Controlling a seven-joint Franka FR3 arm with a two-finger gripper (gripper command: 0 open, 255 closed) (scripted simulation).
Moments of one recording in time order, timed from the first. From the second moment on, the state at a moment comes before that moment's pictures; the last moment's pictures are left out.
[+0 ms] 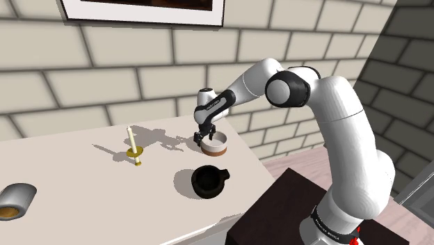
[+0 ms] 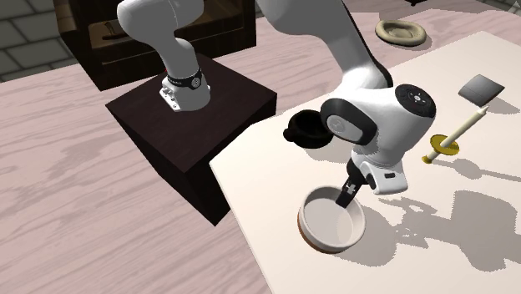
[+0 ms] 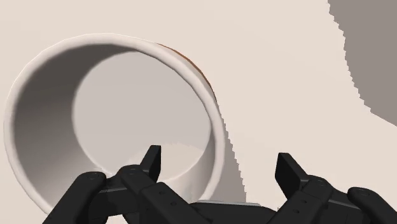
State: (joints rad) arm -0.03 0.70 0.03 -1.68 -0.05 2.38 0.00
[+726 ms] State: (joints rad) arm -0.03 0.74 0.03 -1.67 -0.05 2.41 0.00
